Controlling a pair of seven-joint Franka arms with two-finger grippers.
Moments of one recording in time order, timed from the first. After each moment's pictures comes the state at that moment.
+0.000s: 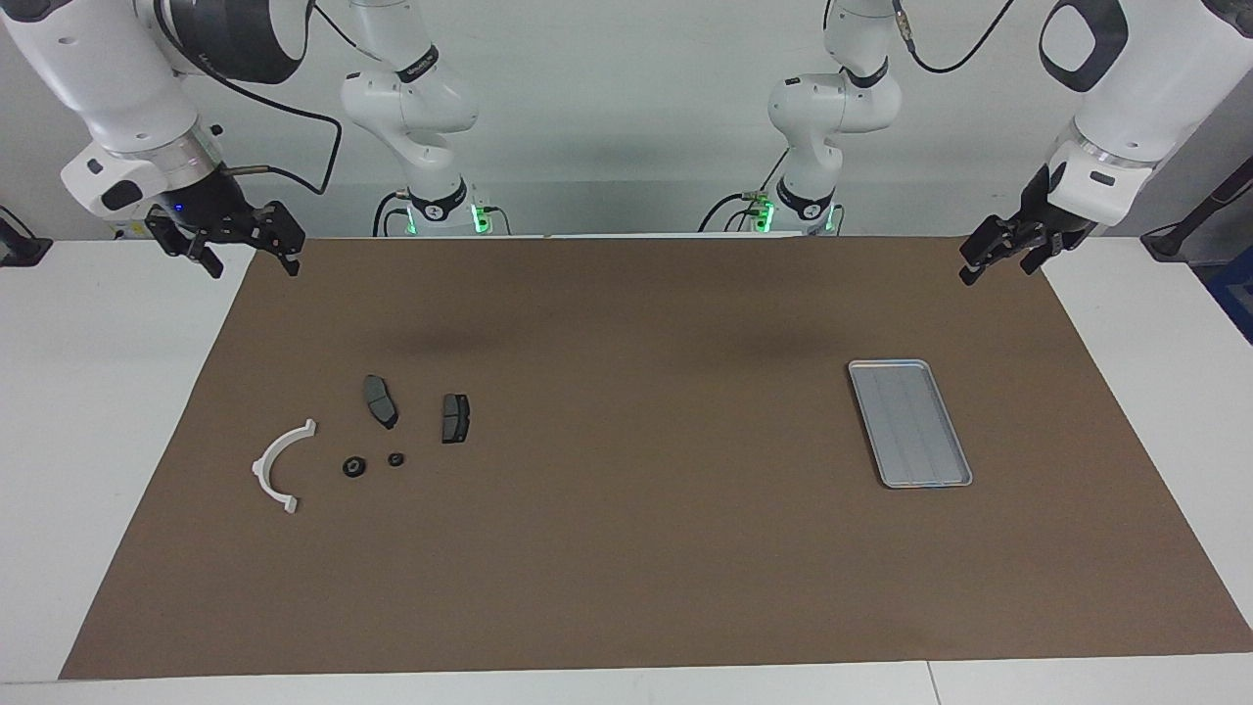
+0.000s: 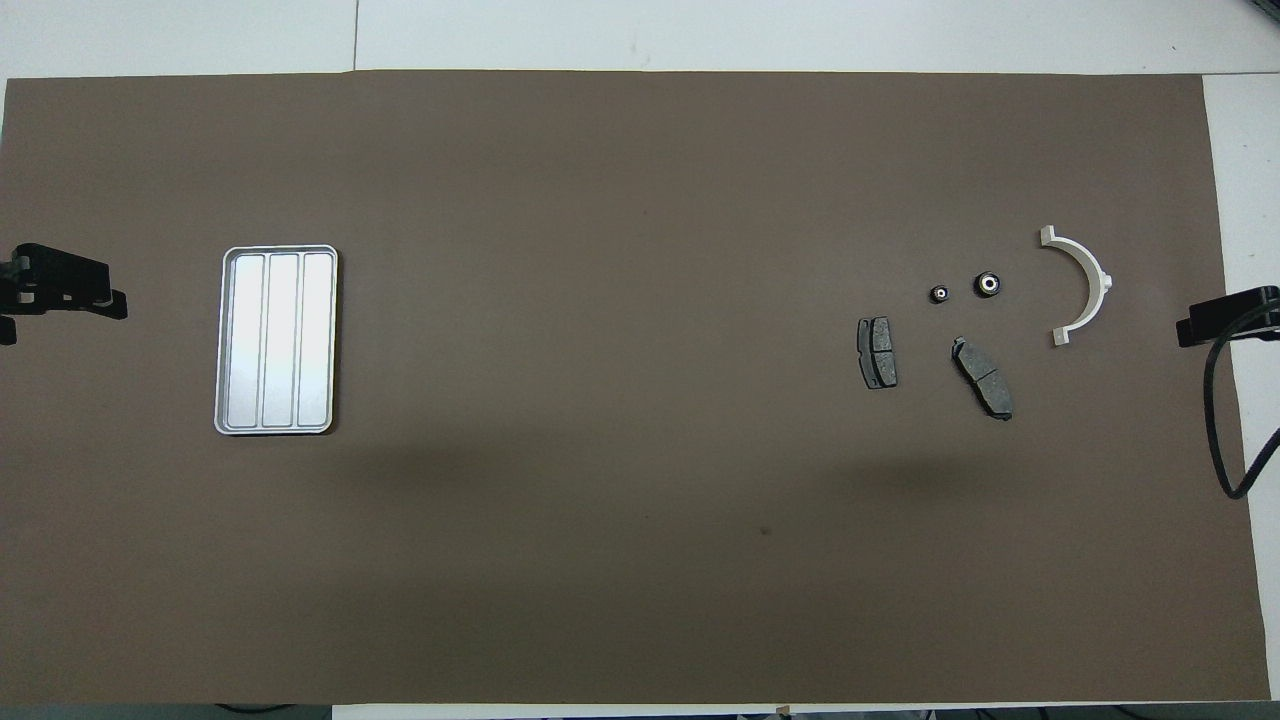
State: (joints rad) left arm -0.05 0.00 0.07 -1.60 -0.04 1.57 -0.11; right arm -0.09 -0.06 -0.05 -1.69 -0.02 1.60 -0.15
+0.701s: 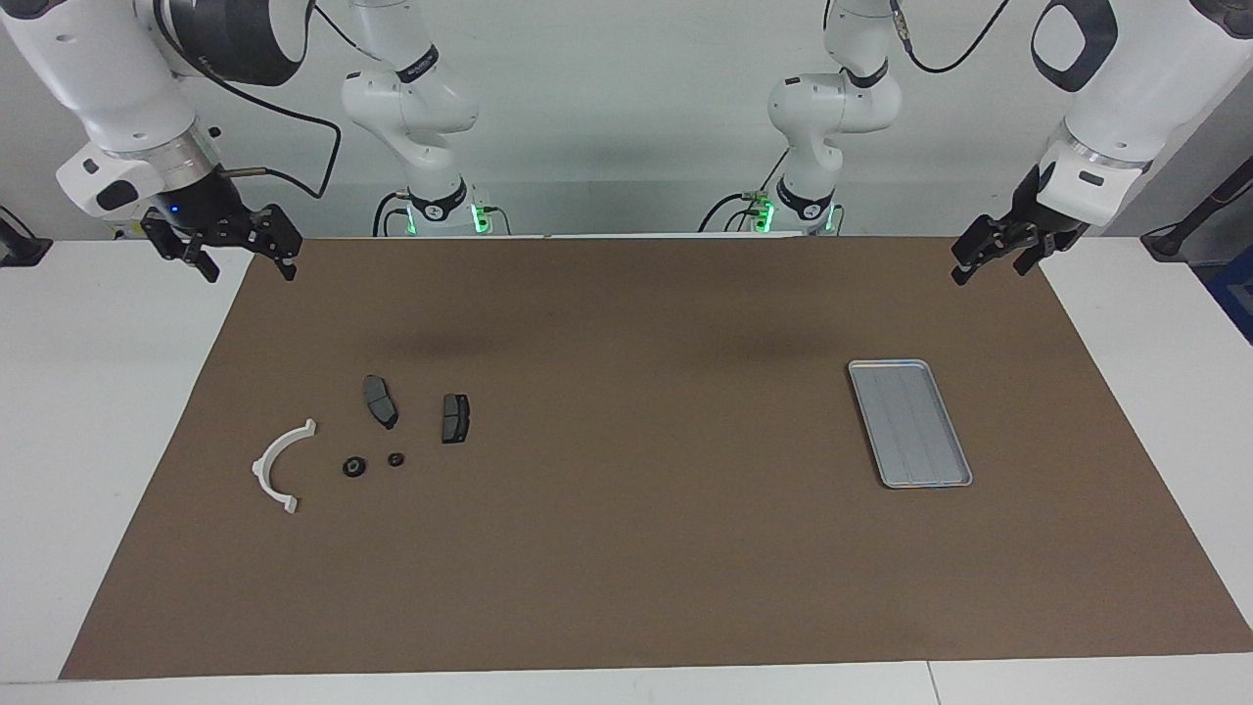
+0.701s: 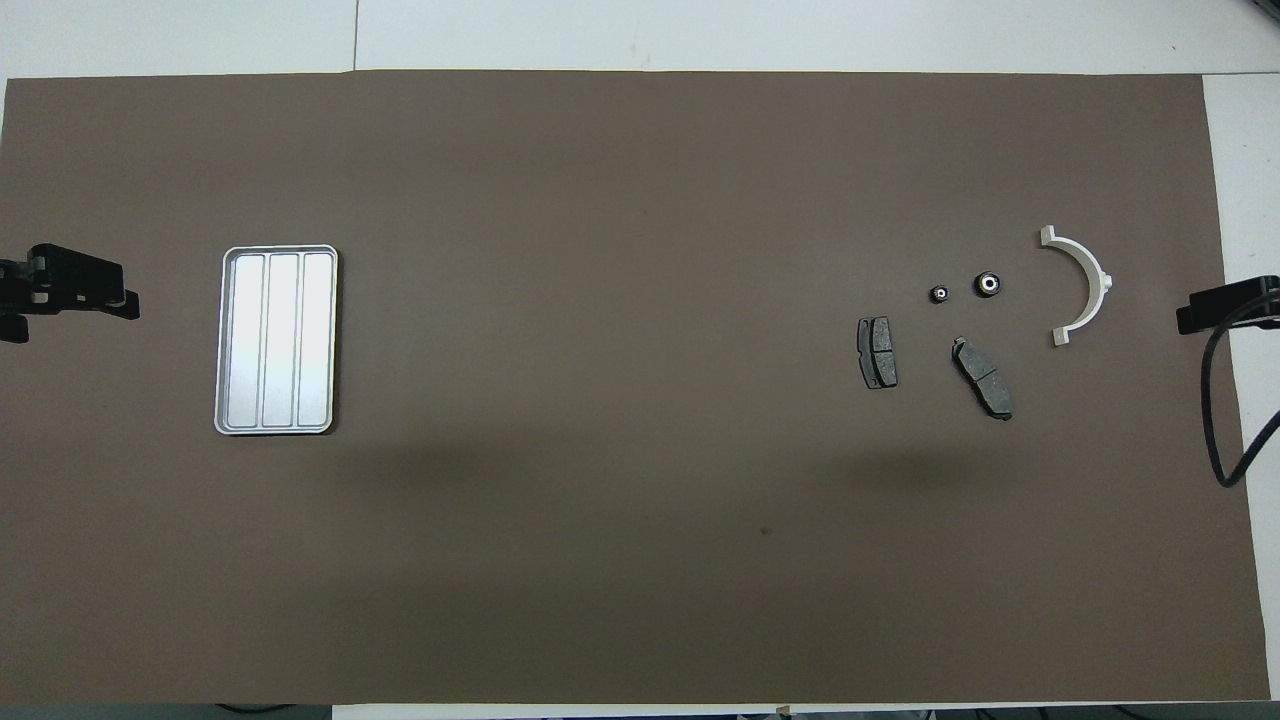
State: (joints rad) left arm -0.06 0.00 0.07 -1.60 -0.04 1.57 -0.11; right arm -0.10 -0.05 -0.04 -1.70 -0.01 1.67 -0.15
